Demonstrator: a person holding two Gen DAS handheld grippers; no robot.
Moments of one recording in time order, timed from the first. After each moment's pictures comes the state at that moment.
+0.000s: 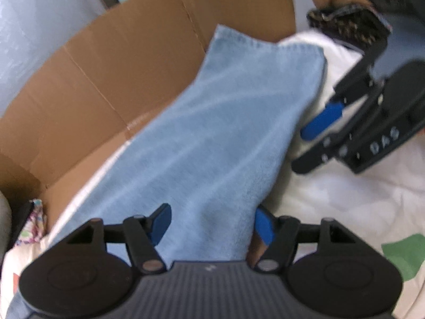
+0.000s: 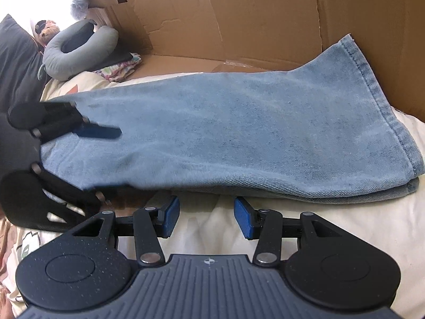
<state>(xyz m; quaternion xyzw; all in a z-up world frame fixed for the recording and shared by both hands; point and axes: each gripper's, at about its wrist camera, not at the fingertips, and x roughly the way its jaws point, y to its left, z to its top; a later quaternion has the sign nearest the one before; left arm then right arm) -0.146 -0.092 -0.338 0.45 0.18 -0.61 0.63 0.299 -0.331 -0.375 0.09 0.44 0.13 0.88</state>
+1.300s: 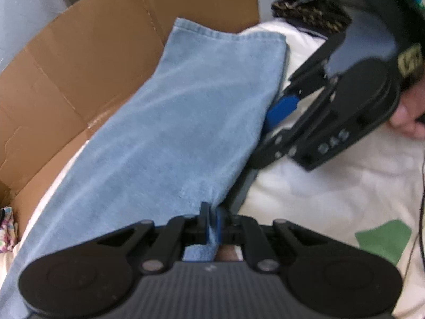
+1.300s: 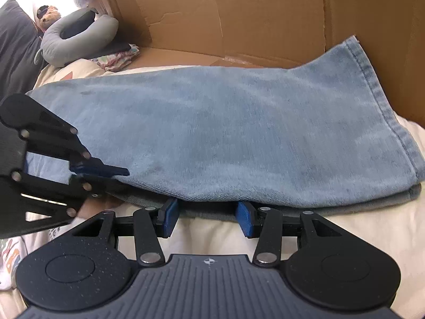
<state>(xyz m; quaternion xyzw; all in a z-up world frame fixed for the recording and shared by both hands) -0.169 -0.090 -0.373 0.47 0.21 -0.64 0.57 0.296 -0.330 -0.391 0.06 0.45 0.12 0.88</state>
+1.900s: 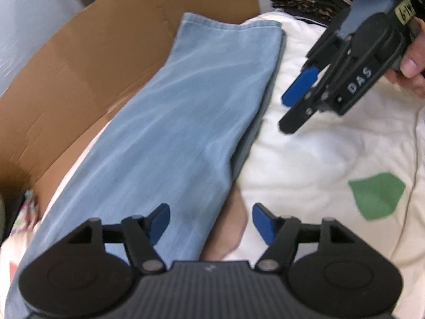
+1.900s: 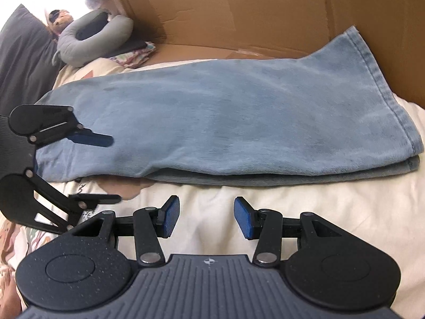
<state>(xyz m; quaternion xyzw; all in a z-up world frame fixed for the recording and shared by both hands) -0.155 -0.026 -0.354 0.48 0.21 -0.61 0.59 0.271 -0.327 -0.371 0.08 0.46 0.16 0.87</state>
